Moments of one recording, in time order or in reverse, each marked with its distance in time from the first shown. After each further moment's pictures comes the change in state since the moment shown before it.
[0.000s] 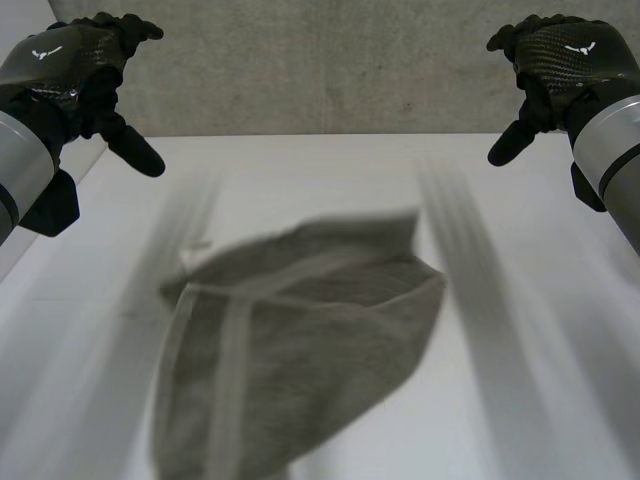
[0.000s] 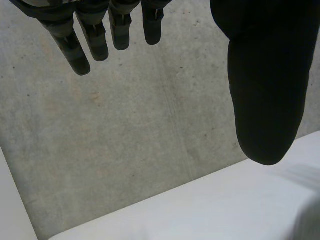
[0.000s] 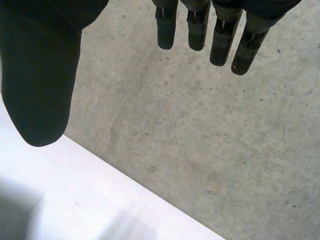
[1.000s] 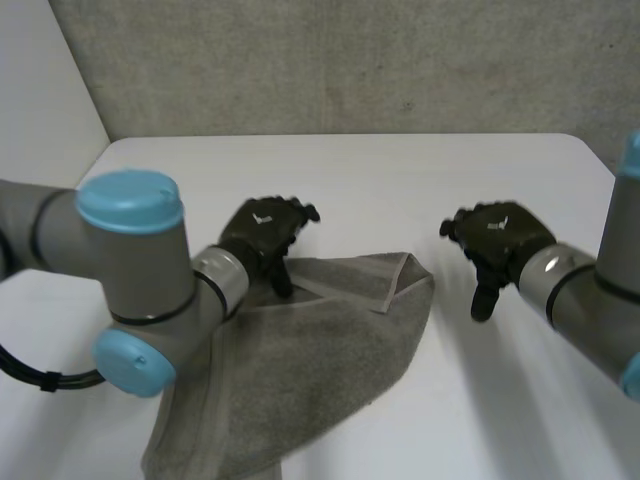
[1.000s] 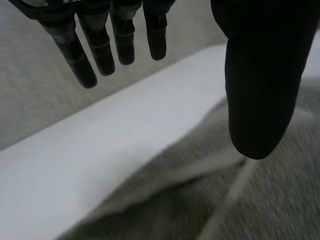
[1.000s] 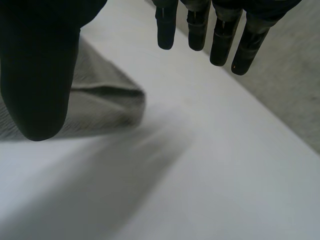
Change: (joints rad) left arm -0.208 -0.578 0.009 0.254 0.127 0.166; right arm 0.006 0.131 0.263 0.106 -0.085 -0.269; left_hand 0.158 0.151 0.149 0.147 0.113; right_hand 0.000 0.000 0.000 0.000 0.000
